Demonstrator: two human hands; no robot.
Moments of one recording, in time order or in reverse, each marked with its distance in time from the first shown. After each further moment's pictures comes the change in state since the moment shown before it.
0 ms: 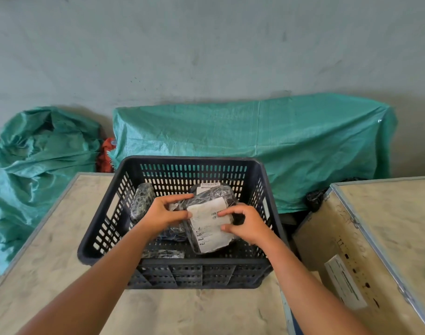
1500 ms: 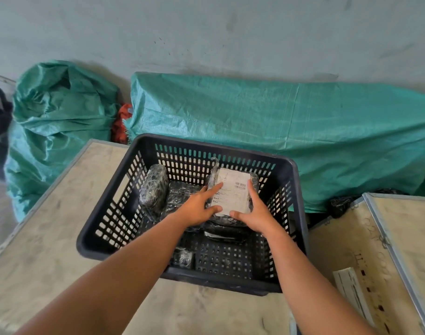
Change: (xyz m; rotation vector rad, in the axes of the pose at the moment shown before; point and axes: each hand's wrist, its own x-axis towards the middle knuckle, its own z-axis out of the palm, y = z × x) left_hand 0.081 -0.057 0.031 0.572 -0.041 -0.062; right_hand 0.085 0.035 0.020 -0.019 -0.073 0.309
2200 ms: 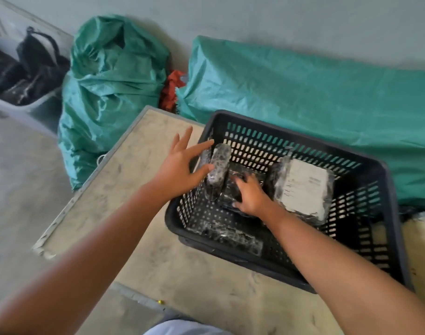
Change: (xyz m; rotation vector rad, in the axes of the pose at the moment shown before) left_hand -0.131 -0.066 -0.176 0.132 0.462 0.050; right_hand 0.056 -0.086 0.168 -0.884 -0.237 -0.205
